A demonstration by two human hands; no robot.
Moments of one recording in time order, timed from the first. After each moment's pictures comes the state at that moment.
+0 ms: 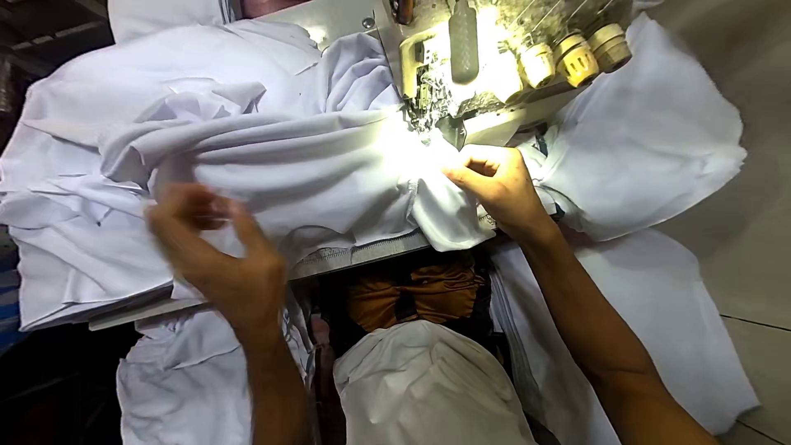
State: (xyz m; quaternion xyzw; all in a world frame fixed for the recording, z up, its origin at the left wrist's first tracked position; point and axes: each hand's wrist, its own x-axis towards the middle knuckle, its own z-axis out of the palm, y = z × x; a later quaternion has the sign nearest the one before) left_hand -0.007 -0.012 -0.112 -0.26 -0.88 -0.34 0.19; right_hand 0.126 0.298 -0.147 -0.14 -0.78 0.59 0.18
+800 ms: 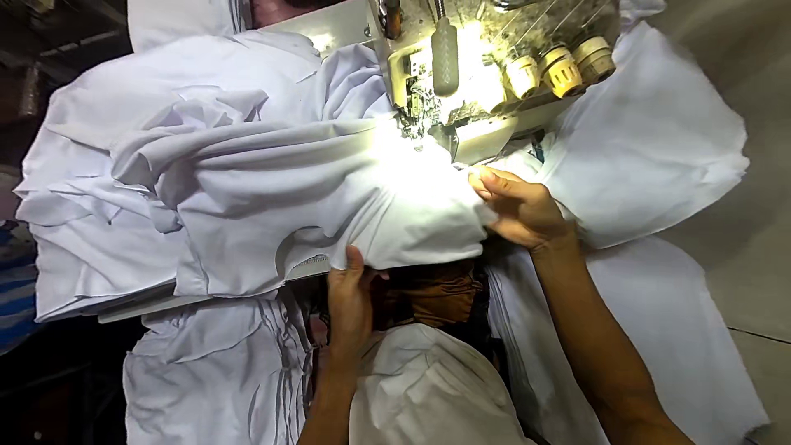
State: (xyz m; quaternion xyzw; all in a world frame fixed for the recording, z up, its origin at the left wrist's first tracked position) left_hand 0.094 0.063 -0.176 0.02 -0.57 -0.79 -0.21; right_hand 0.150 0.325 -0.162 -0.09 -0.49 0.86 0.02
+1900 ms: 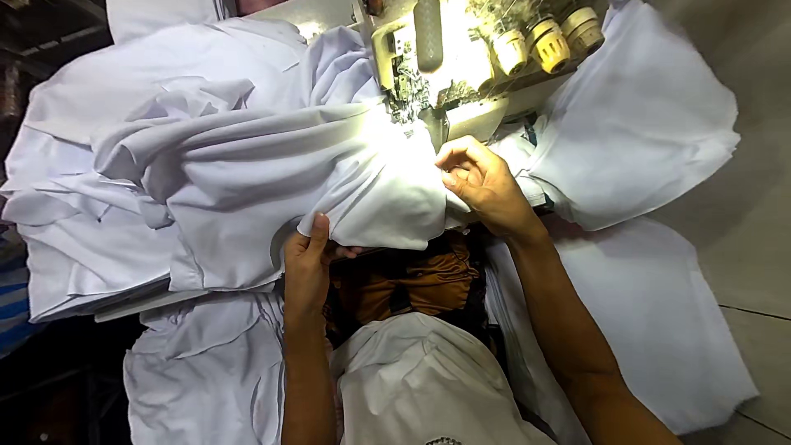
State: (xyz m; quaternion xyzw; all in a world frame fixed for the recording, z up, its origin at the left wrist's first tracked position) left_hand 0.041 0.031 -0.166 -0.13 -0.62 -0.74 -0.23; right_hand 0.145 0.302 -0.168 -0.07 -0.69 0.70 0.16
